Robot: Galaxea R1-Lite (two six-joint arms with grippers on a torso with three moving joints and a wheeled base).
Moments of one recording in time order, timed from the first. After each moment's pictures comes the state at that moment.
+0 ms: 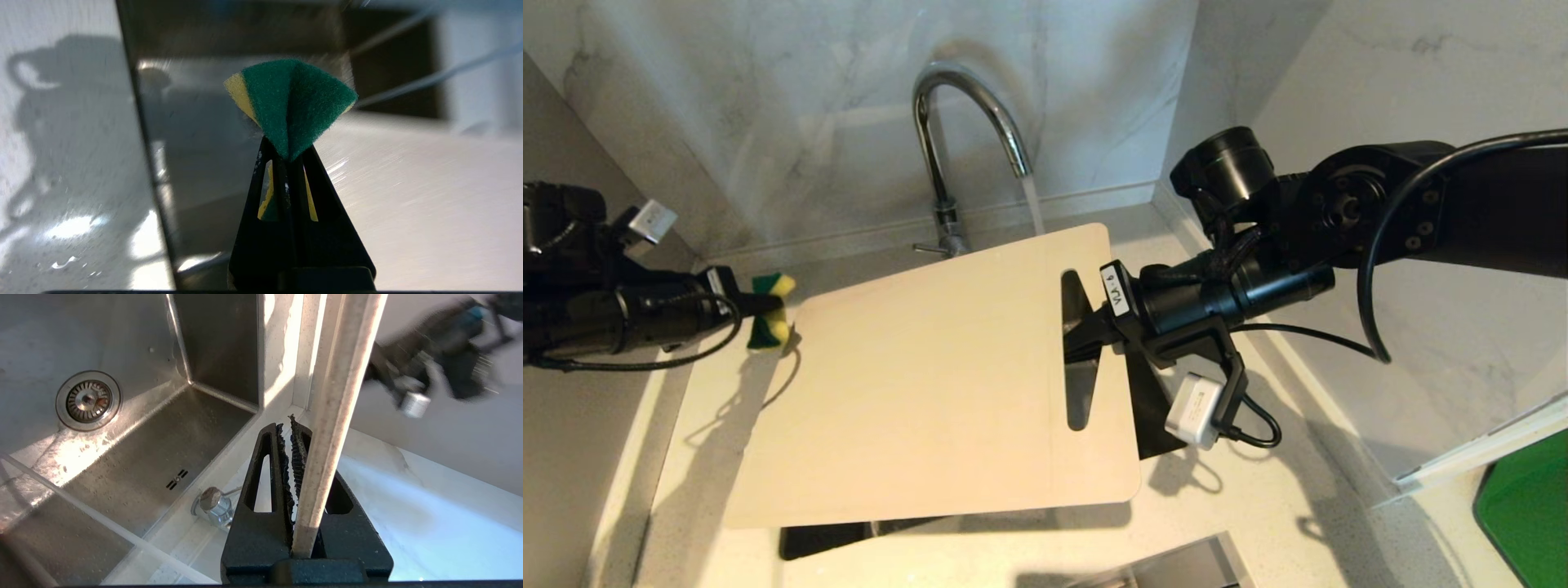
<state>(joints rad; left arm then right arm) -0.01 1.62 -1.09 -0.18 -0.29 -0.38 0.44 1.89 -1.73 0.58 0.81 -2.74</state>
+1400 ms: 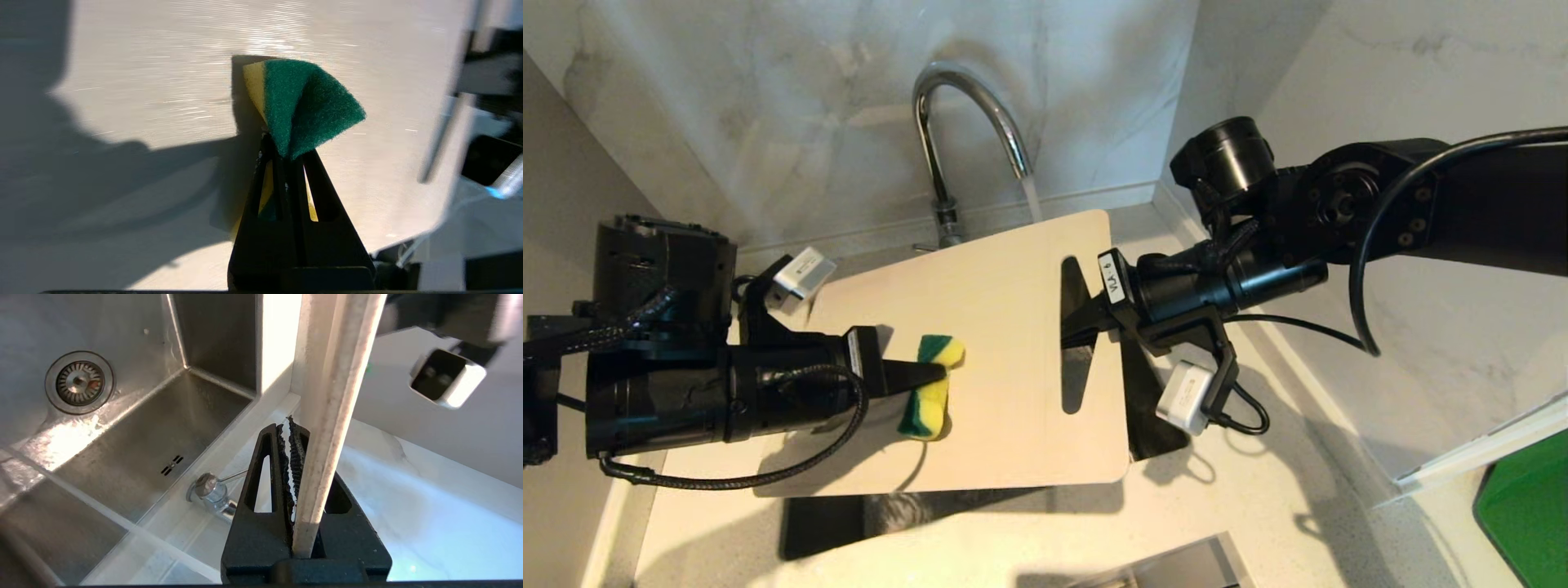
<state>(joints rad) -0.61 1.54 -0.93 -0.22 -0.19 -0.67 0.43 1.90 -1.76 0.54 0.81 -2.72</state>
